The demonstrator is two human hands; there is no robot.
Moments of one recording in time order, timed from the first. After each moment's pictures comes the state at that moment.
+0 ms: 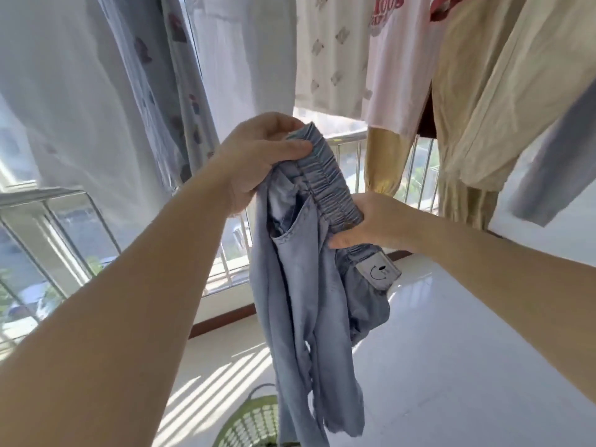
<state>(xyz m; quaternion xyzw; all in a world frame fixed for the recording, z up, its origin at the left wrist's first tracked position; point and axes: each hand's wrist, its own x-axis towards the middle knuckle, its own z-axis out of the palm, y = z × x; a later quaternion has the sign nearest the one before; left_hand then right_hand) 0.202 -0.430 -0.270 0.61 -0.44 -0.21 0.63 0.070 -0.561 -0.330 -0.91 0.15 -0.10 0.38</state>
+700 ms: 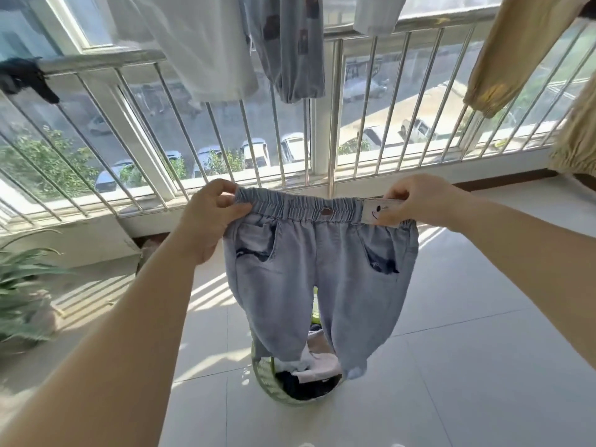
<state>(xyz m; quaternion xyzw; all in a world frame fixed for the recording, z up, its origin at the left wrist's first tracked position) 0.263 -0.254 -0.467 0.74 -0.13 -0.20 0.63 0.120 -0.520 -0.453 -0.92 0.22 0.04 0.31</state>
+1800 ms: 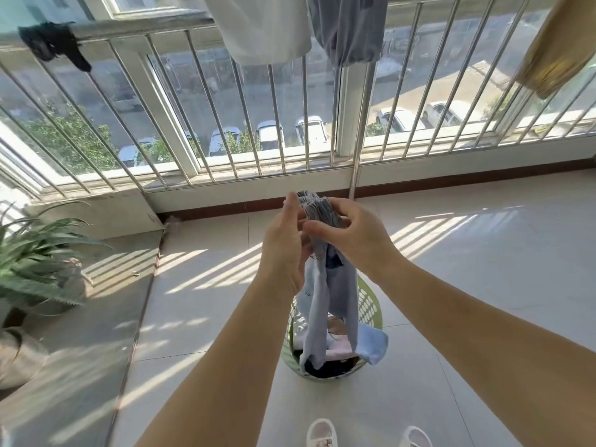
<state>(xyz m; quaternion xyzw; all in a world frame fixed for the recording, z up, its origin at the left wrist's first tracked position) 0.200 -0.250 -0.515 0.59 0.05 -0.25 0.77 0.153 -0.347 -0.518 -0.82 0.17 -0.12 0.54</state>
